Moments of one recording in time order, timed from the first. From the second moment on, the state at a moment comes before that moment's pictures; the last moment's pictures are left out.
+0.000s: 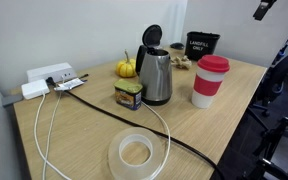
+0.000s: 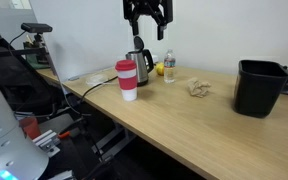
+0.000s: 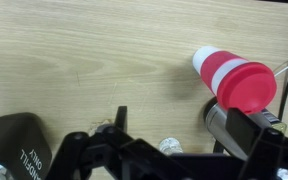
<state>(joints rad) 0.02 -0.51 -0.29 -2.53 0.04 2.16 -0.47</state>
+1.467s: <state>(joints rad) 0.10 -0.52 -0.12 -2.50 0.03 2.18 -0.47</state>
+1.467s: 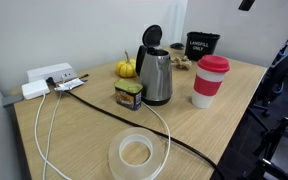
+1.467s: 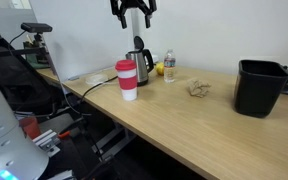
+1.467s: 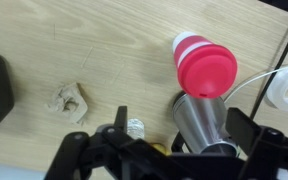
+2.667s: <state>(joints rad) 0.24 -0.49 -0.02 -2.45 0.04 2.18 -0.48</state>
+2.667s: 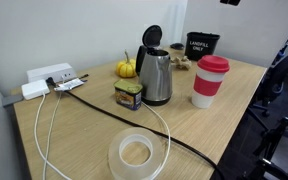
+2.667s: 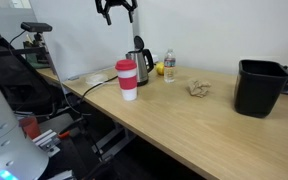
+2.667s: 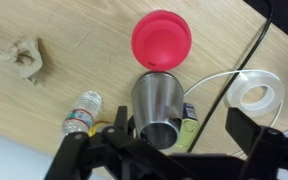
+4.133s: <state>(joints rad) 0.44 -0.34 0.10 -2.36 0.14 2.24 -0.76</state>
